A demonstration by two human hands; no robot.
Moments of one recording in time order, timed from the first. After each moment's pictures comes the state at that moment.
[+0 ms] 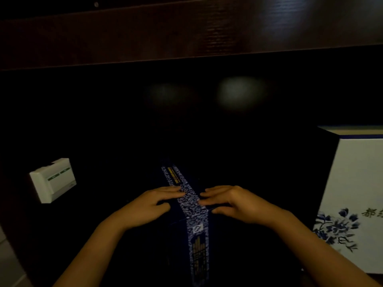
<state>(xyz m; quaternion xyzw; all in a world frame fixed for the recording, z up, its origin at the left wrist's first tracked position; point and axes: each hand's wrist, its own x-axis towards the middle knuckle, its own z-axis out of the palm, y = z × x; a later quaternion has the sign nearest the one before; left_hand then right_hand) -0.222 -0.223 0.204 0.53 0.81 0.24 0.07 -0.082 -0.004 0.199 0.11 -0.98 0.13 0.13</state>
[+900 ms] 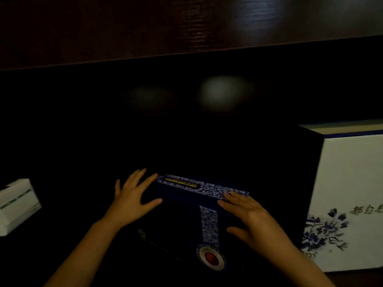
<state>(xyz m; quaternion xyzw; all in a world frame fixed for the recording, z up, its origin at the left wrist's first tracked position) -0.303 -0.183 0.174 0.42 0.87 0.17 -0.18 -0.036 0.016 0.163 -0.09 -0.97 0.07 0.23</state>
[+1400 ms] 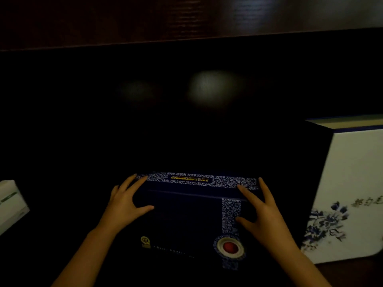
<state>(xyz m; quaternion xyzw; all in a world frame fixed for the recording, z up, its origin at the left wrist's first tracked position) -0.331 -0.188 0.151 0.39 0.87 0.26 -0.15 -0.045 0.012 0.143 -0.27 -0.88 0.18 0.33</state>
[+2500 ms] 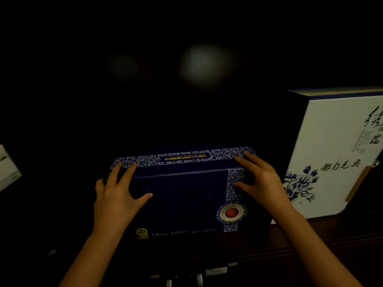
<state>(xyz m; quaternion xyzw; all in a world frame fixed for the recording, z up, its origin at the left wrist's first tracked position) -0.221 -0.214 0.137 0.30 0.89 0.26 -0.23 -0.011 0.029 0.148 -0.24 -0.90 0.15 0.34</state>
